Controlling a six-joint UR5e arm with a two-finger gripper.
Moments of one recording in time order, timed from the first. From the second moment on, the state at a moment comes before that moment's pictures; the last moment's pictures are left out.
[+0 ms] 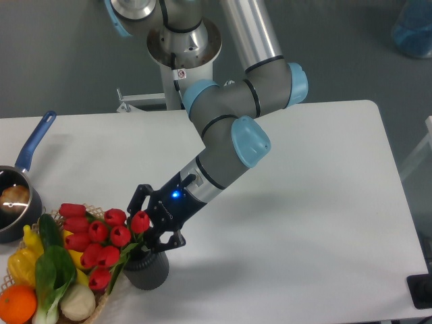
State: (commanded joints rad) arm 2.40 -2.01 -1.63 -0.93 0.62 1.26
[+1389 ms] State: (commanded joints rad) arm 2.40 -1.99 -1.65 -0.93 0.60 1.26
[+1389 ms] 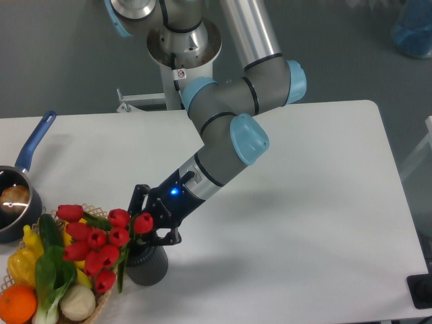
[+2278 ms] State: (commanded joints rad) arm 2.40 -1.97 -1.65 -0.93 0.60 1.26
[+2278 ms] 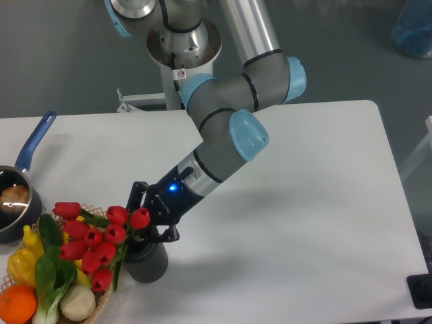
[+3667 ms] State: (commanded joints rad) arm 2.43 -1.90 -1.66 -0.93 0.49 1.25
